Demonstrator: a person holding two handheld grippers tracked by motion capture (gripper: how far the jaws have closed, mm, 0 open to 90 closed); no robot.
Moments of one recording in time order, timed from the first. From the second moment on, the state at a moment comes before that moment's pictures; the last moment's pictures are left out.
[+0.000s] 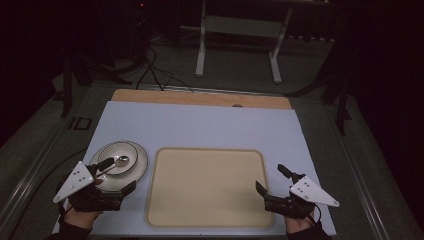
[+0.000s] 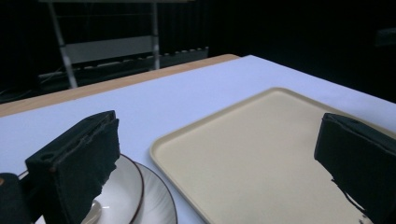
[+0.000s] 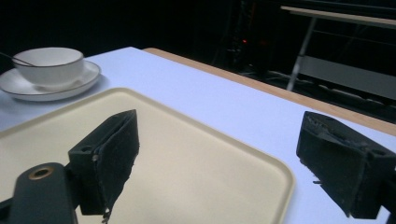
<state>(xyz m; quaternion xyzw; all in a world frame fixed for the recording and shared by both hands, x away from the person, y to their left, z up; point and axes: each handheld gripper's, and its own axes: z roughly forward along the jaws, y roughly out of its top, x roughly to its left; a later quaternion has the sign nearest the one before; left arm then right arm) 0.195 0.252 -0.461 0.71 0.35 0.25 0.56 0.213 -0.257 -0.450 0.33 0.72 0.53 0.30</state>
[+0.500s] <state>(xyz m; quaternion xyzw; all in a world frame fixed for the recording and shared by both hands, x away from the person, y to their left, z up) 0.194 0.249 -0.462 0.73 0.32 0.21 0.57 0.208 -0.248 -0.451 0.30 0.73 0.53 0.31</state>
